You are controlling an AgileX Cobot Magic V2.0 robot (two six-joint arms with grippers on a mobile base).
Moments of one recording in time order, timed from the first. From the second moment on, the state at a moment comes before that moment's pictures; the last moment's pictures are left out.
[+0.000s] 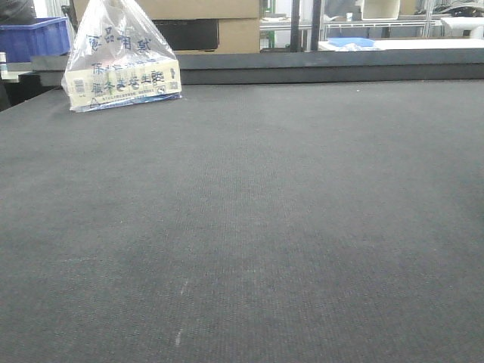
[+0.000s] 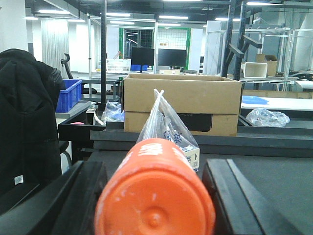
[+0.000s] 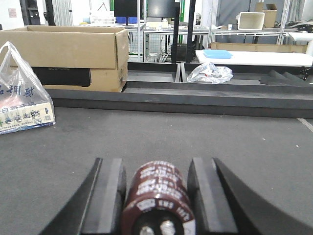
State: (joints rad) left arm 0.08 0.34 -0.56 -0.08 0.15 0.07; right arm 0.10 0.44 -0.68 0.09 0.35 -0.05
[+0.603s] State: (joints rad) left arm 0.08 0.34 -0.56 -0.08 0.15 0.07; right arm 0.10 0.44 -0.68 0.09 0.35 -0.05
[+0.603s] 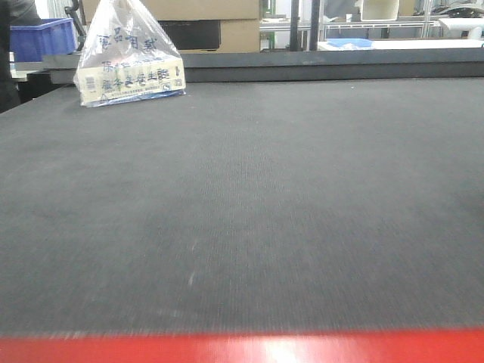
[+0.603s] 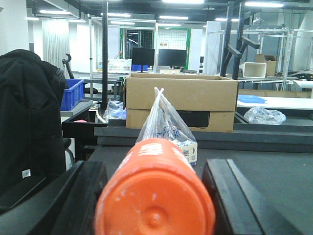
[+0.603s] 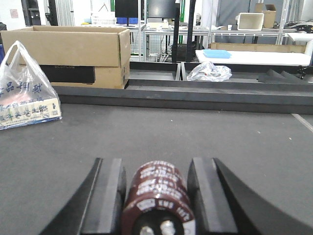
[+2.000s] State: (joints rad) left arm 0.08 0.33 -0.56 -0.08 0.15 0.07; right arm 0.10 0.44 -0.68 0.10 0.35 -0.05
